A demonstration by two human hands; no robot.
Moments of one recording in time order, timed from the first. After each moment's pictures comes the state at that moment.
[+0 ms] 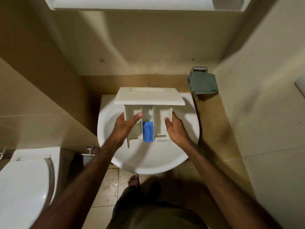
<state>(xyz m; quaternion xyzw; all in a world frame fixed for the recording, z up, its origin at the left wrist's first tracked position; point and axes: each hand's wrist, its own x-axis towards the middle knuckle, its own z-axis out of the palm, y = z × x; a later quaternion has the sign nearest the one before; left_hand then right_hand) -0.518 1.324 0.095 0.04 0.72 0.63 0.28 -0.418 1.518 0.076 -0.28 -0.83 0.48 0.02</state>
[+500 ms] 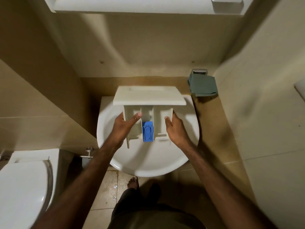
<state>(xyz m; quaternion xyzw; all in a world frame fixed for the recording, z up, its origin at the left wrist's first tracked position) -0.525 1.327 0.091 0.03 0.71 0.65 0.26 -0.424 1.516 0.081 -0.29 -0.83 0.47 0.04</state>
